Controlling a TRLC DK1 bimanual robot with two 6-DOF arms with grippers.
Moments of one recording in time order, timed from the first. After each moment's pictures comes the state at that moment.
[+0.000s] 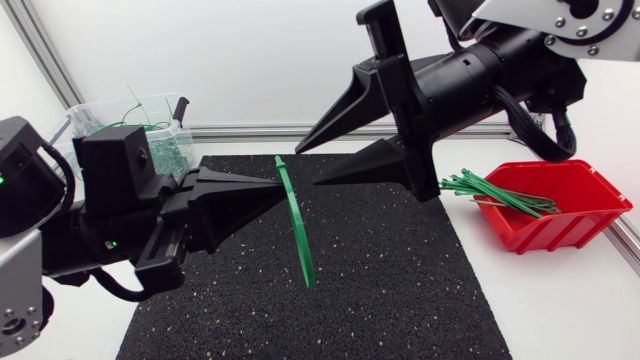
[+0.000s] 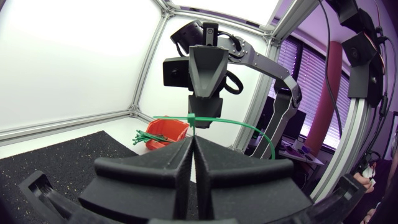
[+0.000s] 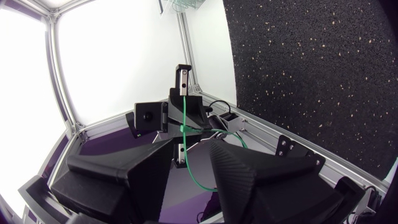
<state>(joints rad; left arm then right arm) -0.51 1.03 0.48 0.60 0.80 -0.37 0.50 1.48 1.40 -0.88 -1.09 0.94</state>
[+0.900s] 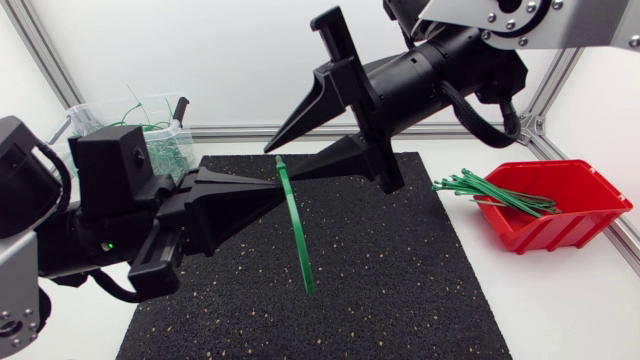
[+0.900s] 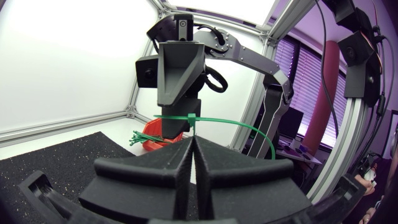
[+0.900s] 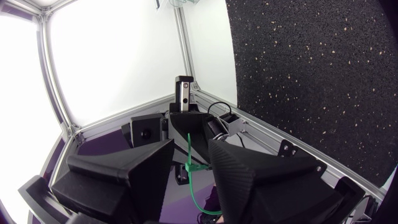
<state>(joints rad) -0.52 1.02 0.48 0.59 0.81 -0.37 0.56 1.62 1.51 -0.88 -1.09 0.93</state>
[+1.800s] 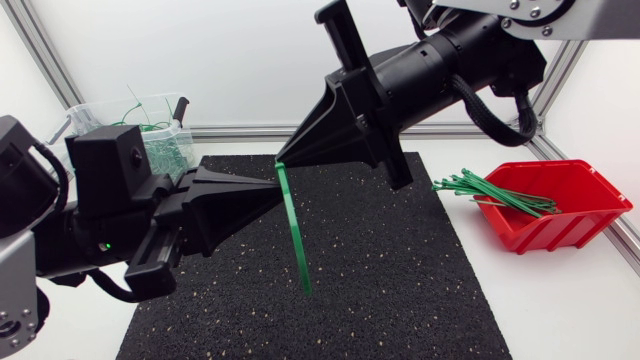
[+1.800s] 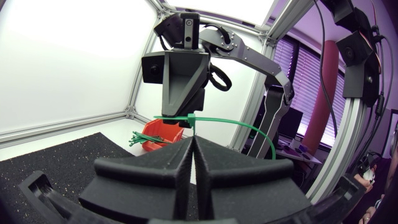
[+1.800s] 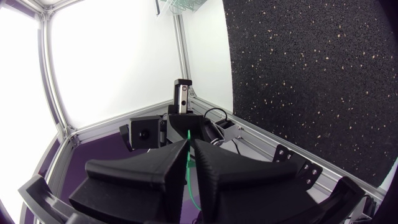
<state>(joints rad) -0.52 1.01 0.48 0.59 0.82 -0.37 0.56 1.58 1.51 -0.89 -1.01 0.94</state>
